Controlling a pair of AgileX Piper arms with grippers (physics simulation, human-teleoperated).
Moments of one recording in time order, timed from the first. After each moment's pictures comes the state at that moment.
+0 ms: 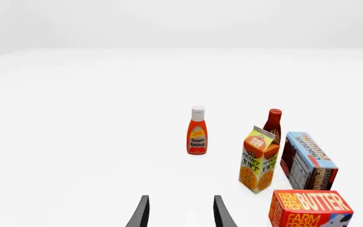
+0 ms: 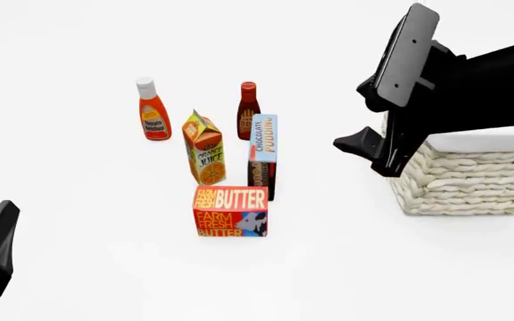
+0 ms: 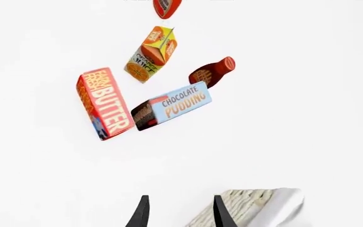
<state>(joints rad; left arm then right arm) 0.00 0.00 0.00 0.00 0.00 0.56 1.14 -1.01 0.63 -0.71</state>
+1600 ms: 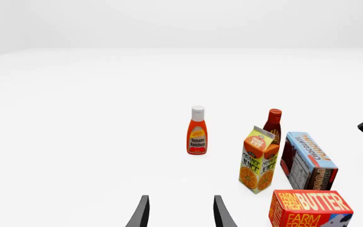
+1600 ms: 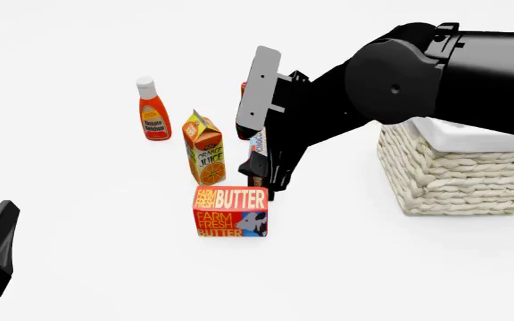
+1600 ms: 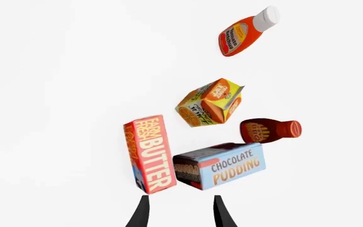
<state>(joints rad) 0.00 0.00 0.00 0.00 0.00 0.79 1.52 -1.23 0.60 -0.67</state>
